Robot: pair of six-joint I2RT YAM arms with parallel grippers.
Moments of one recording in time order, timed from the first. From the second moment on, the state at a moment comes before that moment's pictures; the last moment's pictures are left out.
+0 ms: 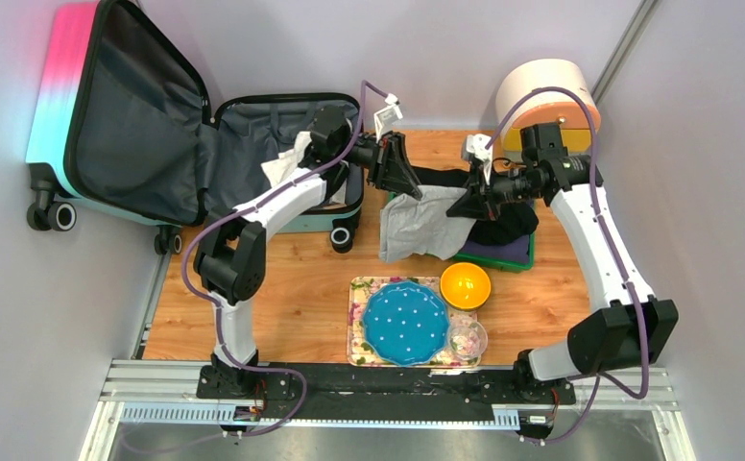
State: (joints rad) left arm -0.54 1.94 1.58 0.73 1.50 -0.88; right arm 0.14 1.41 1.48 -1.07 -1.05 -0.89
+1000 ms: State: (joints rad) left arm -0.30 1.78 1.57 -0.38 0.40 0.14; right arm -0.05 2.12 1.99 -1.16 -0.73 -0.58
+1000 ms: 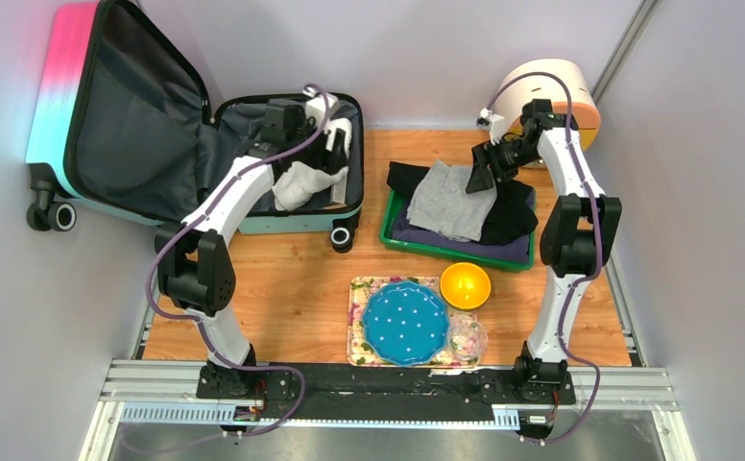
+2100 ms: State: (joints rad) left arm -0.15 2.27 1.95 -0.31 0.35 0.06; right arm 0.08 1.75 1.87 -0.83 -0.65 -0.30
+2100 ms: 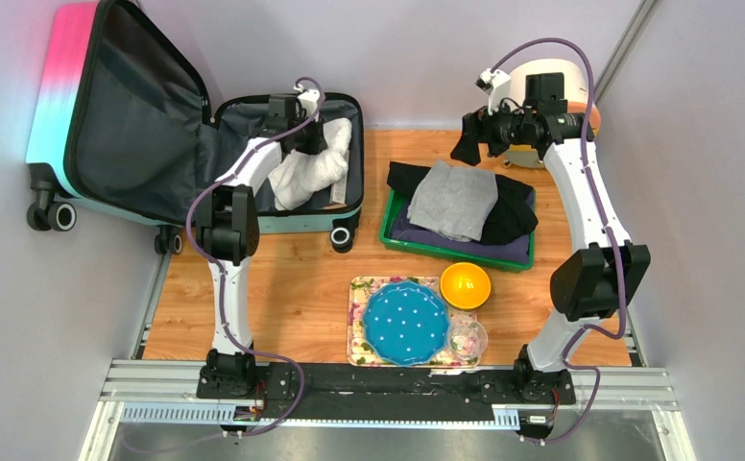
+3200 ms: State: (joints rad) left arm -0.13 1.66 1.19 0.06 0.92 0.06; right arm 0.25 1.95 1.90 -0.63 -0.77 -0.06
